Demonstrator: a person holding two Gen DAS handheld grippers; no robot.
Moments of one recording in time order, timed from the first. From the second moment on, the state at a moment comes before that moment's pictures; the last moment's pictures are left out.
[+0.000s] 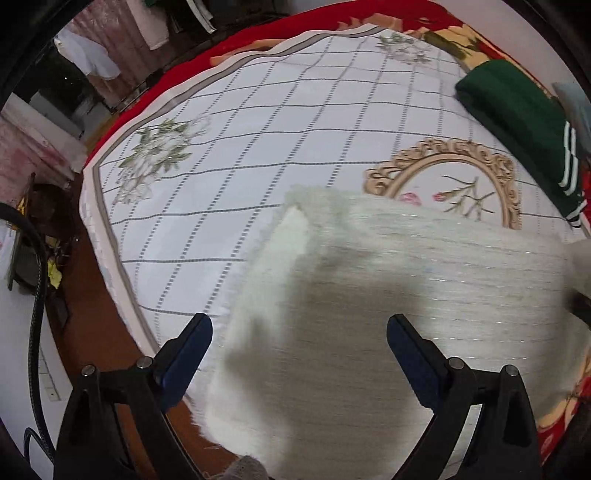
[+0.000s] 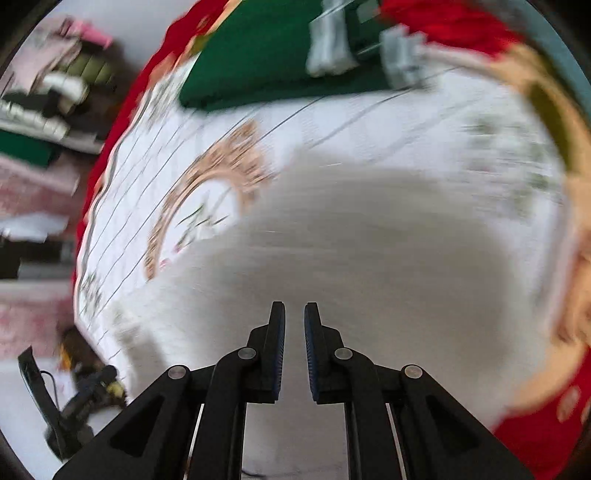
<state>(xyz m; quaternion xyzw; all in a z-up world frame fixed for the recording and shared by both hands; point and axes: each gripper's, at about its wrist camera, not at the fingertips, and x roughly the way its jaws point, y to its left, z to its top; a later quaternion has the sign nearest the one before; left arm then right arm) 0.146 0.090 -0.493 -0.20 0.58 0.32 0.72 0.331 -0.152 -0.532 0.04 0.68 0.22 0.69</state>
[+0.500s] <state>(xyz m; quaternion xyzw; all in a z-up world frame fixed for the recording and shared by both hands) 0.220 0.012 -0.497 -0.21 0.58 0.23 0.76 0.347 -0.166 -0.533 0.03 0.68 0.21 0.70</state>
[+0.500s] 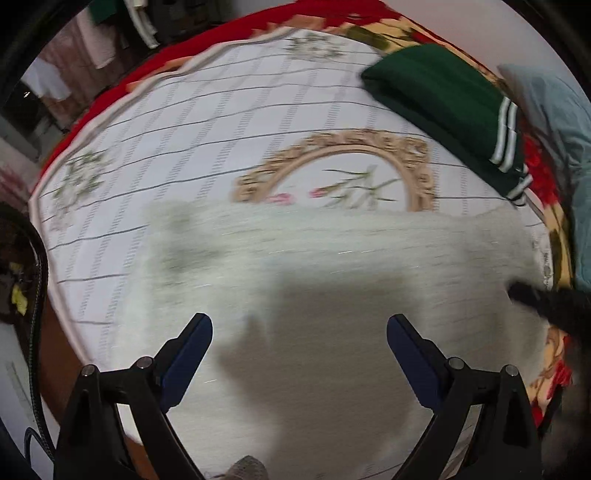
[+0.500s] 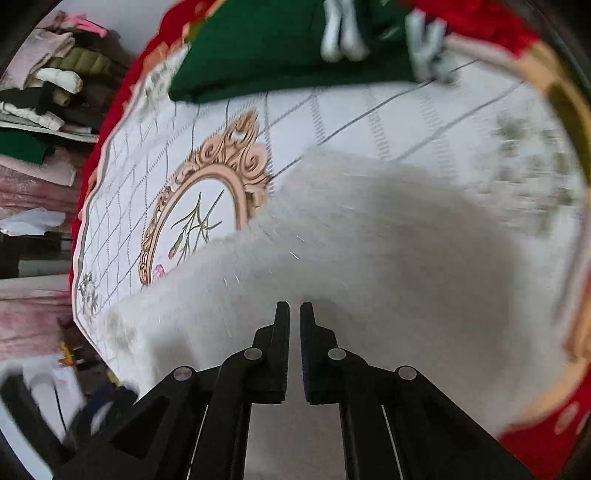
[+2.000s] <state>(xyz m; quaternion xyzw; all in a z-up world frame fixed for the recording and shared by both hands) 0.303 -0.064 -0.570 -0.11 0.61 0.13 0.78 0.297 -0.385 -0.591 0.43 0.57 0.18 0.68</state>
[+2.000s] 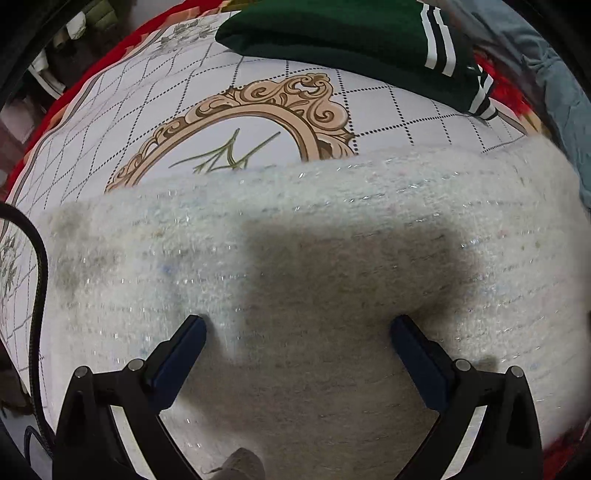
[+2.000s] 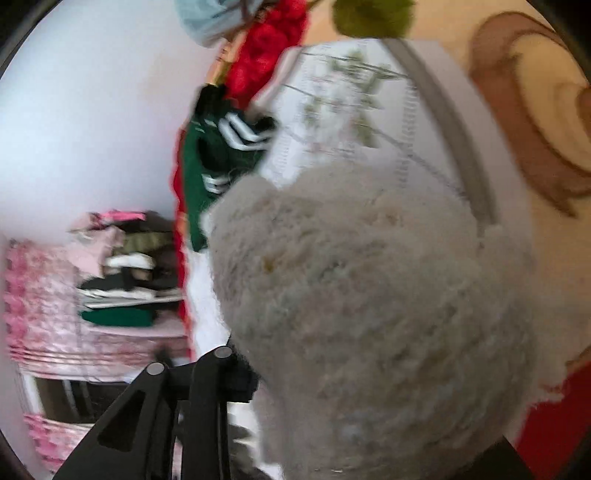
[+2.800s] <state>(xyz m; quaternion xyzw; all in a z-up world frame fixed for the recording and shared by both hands) 0.244 0.098 -0.526 -0.22 0.56 0.27 0.75 0.374 -0.332 -0.475 0.12 0.55 0.20 0.80</state>
